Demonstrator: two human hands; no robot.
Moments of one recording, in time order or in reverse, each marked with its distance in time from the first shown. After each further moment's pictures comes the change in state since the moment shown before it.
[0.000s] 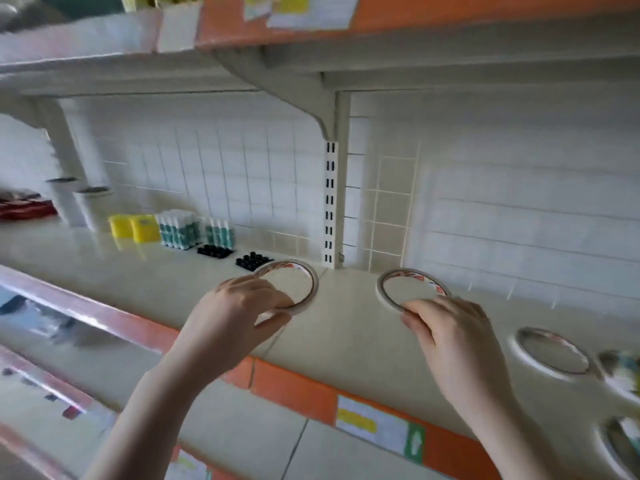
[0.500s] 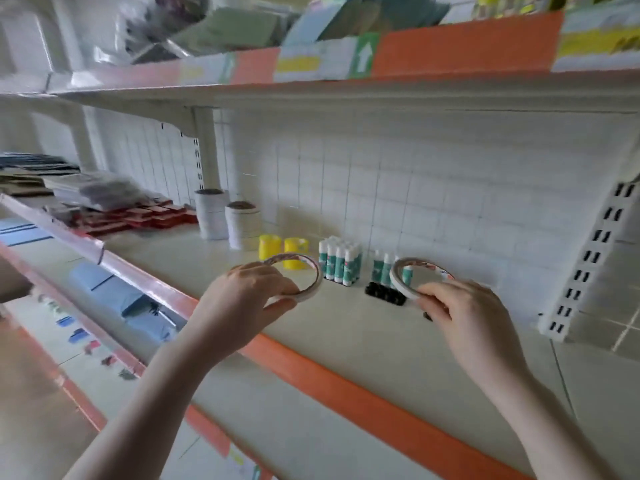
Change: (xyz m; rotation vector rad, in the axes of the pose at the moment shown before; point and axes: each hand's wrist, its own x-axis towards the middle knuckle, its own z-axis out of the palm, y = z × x) left_hand -0.059 -0.336 -0.114 0.124 0.059 -0.131; right_hand 0.146 -0.264 0.201 0.138 -0.136 -0.084
